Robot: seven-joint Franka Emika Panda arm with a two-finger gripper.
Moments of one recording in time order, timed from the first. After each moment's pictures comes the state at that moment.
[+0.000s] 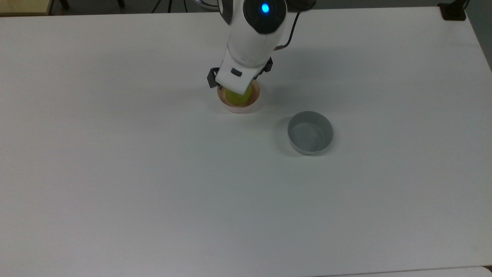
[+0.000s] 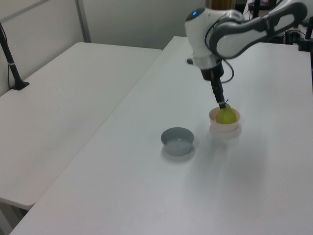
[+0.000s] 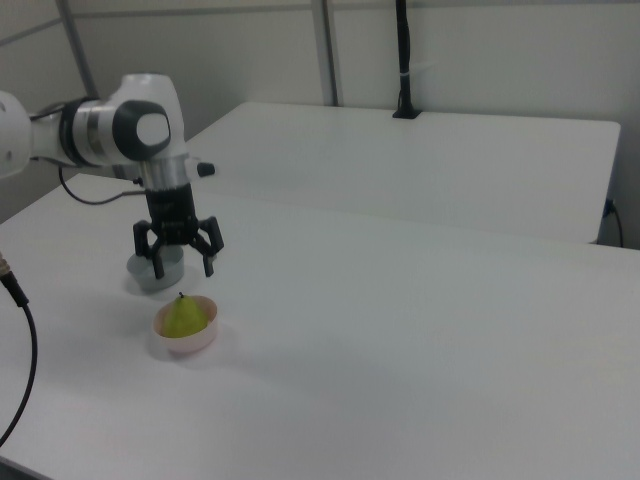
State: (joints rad) arm 0.34 0.31 -0.16 -1.68 -0.06 1.72 -0.18
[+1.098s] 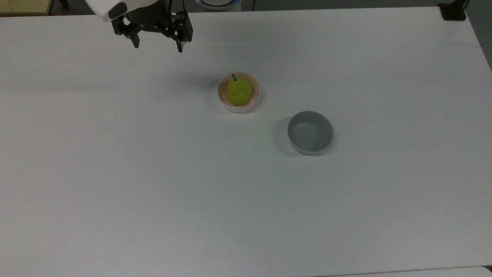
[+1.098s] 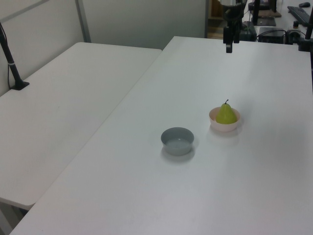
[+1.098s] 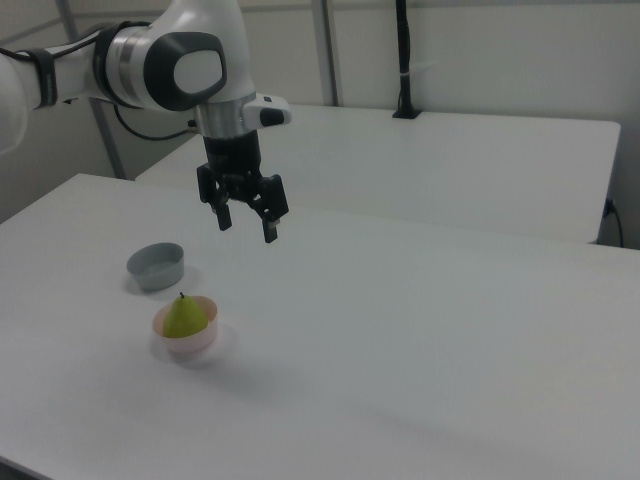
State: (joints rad) arm 0.02 0.11 -0.14 -1.64 -0.03 1.68 -0.05
